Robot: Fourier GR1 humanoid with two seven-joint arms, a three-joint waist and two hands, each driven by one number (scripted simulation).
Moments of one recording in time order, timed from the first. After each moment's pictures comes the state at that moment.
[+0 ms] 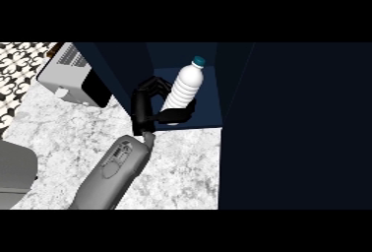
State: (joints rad) left arm -0.58 0.04 -0.35 -1.06 0.18 0.76 -0.12; right arm 0.53 -0.08 0.31 -2.09 -0.26 0.24 -0.18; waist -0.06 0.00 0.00
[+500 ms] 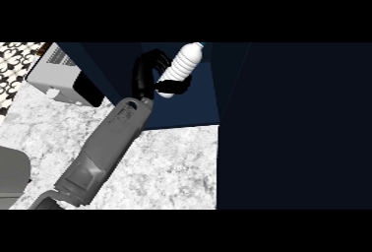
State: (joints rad) left arm -0.93 0.07 -0.25 -0.56 0.11 0.70 -0.21; right arm 0.51 -0.08 0.30 -2.07 -0.26 0.24 -0.19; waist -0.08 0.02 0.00
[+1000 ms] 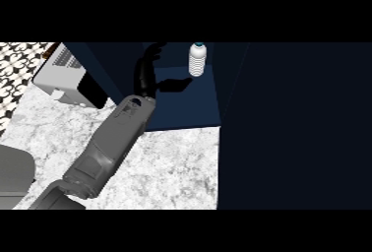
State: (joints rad) left arm -1.02 0.03 -0.16 -0.34 0.12 0.72 -0.32; right arm 0.51 -0.08 0.31 -2.07 -0.25 0.23 -0.20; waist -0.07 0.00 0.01
